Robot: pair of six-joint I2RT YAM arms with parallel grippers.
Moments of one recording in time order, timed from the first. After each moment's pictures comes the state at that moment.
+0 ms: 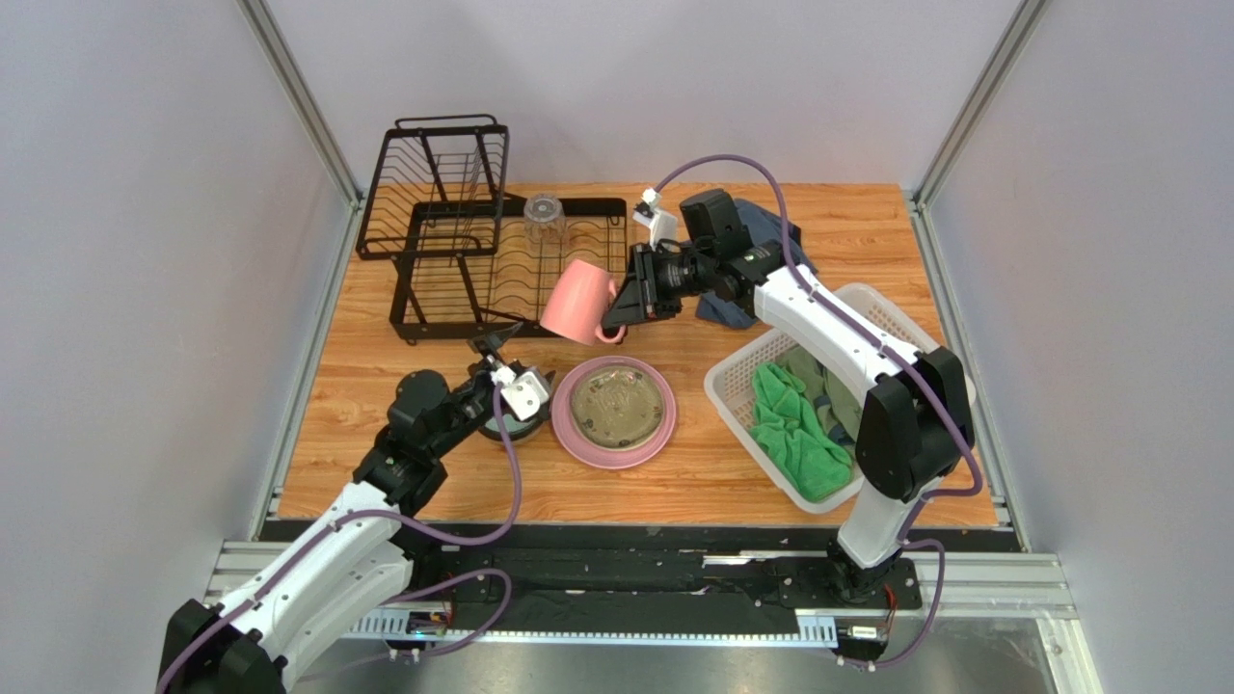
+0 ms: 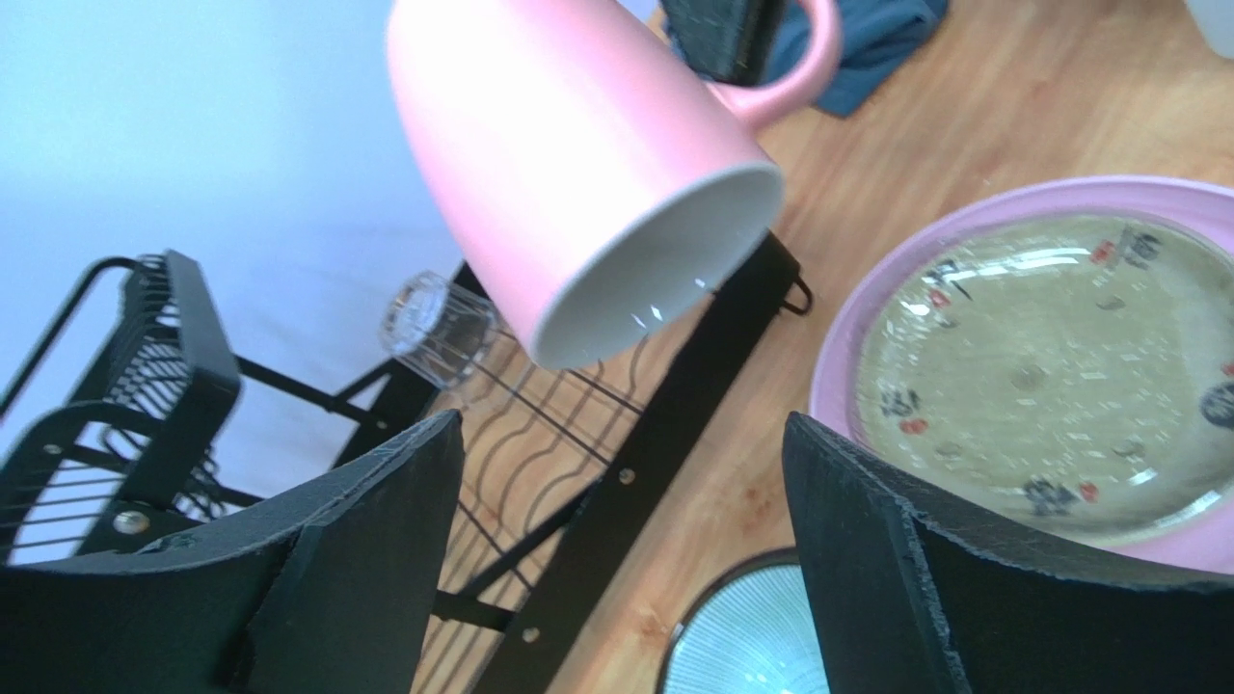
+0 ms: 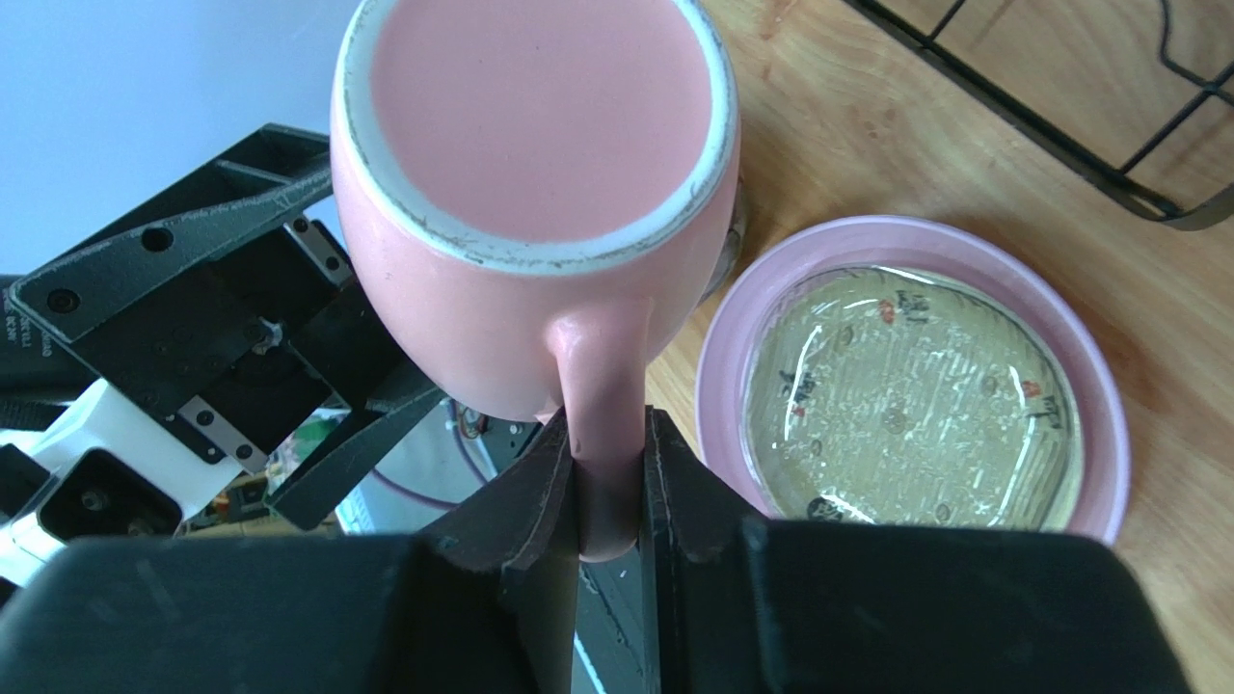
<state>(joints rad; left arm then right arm) -0.49 0.69 0.35 0.27 0.28 0.69 0.54 1.74 1.51 -0.46 -0.73 0.49</state>
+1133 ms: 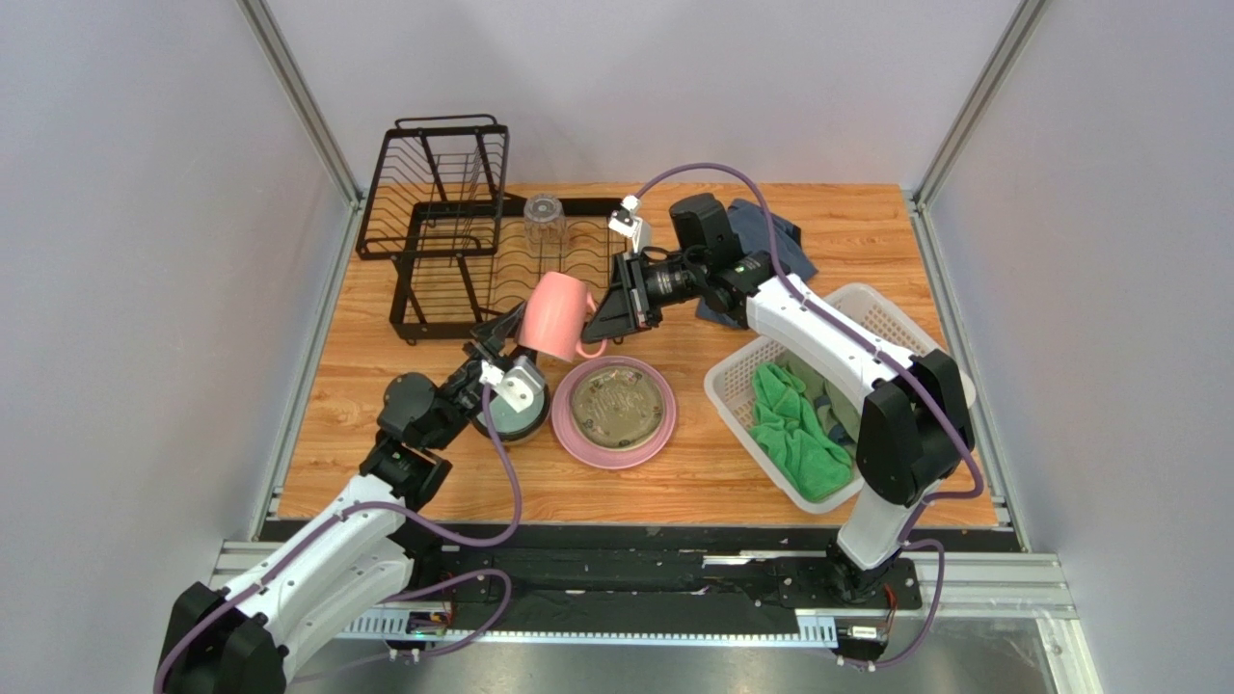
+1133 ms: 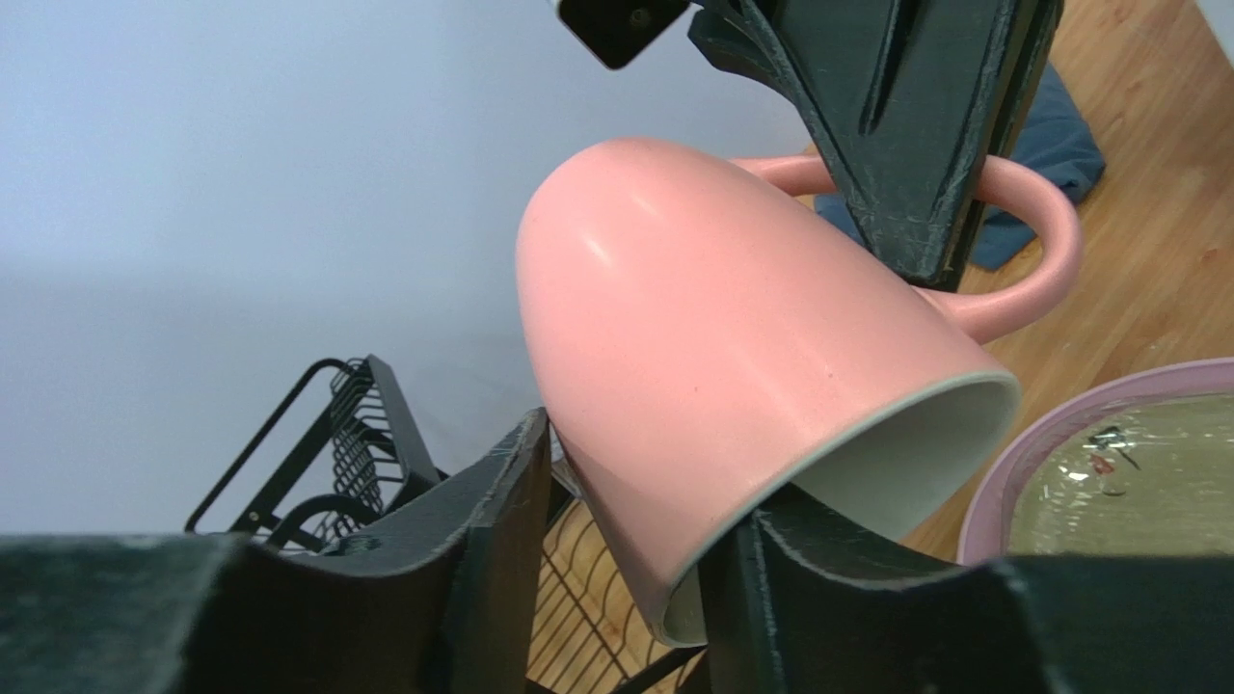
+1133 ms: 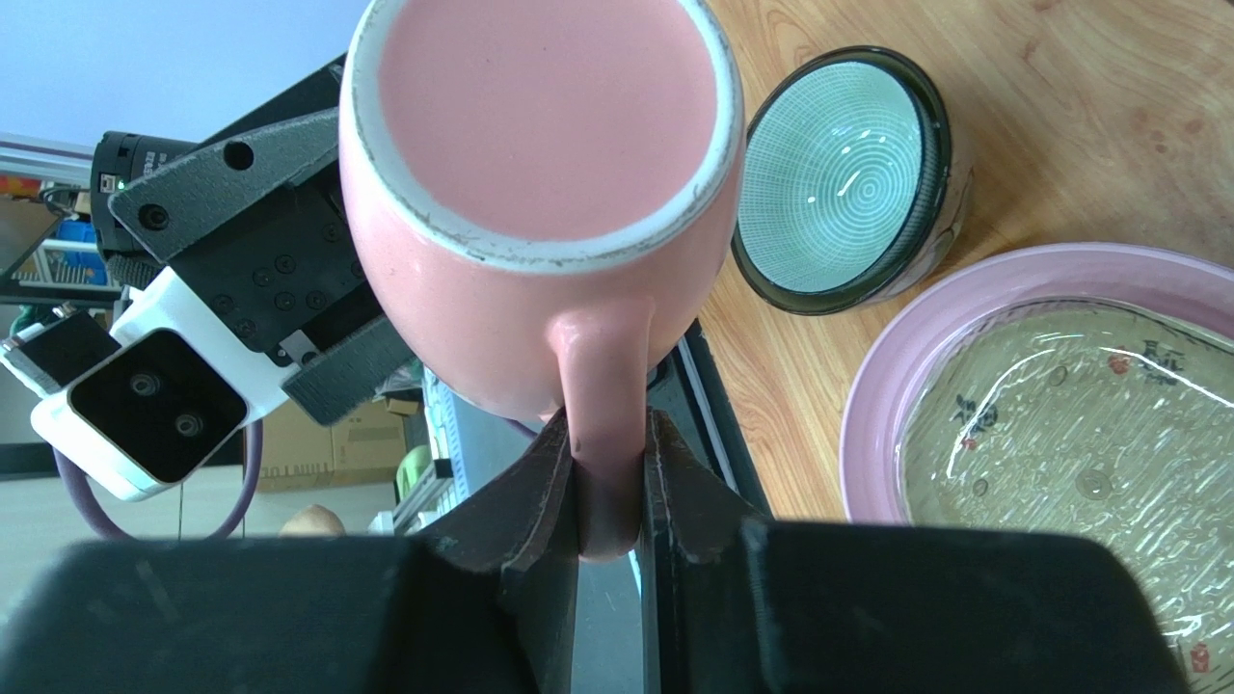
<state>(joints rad) -0.51 0.75 0.35 0.59 0.25 0.71 0.59 1.73 1.47 -0.31 -0.96 0.57</state>
